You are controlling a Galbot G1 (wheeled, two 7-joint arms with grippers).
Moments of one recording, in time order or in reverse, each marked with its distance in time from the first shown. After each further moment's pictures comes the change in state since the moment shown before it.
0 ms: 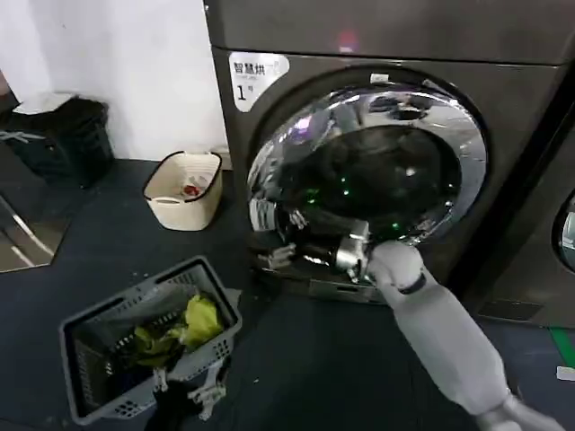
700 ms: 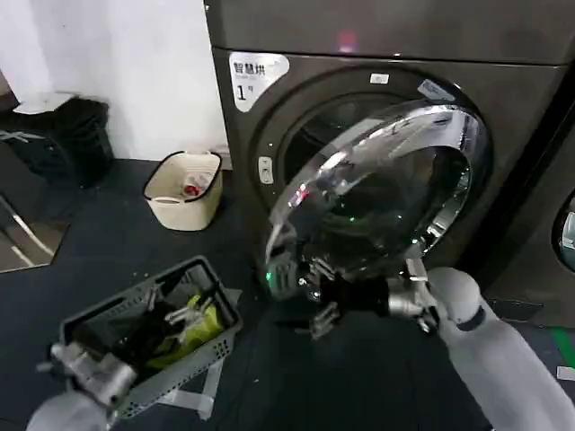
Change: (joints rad) left arm -0.457 0.365 0.074 0.230 -0.479 -0.092 0.066; right arm -0.239 -0.158 0.195 0.217 0.079 -0.020 -0.265
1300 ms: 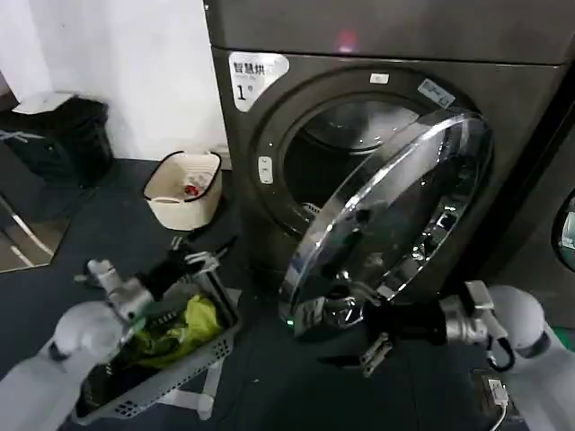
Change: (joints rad) left arm -0.524 0.190 0.423 0.253 -0.200 -0.013 0.129; right arm -0.253 -0.056 0.325 0.051 0.037 0.012 -0.098
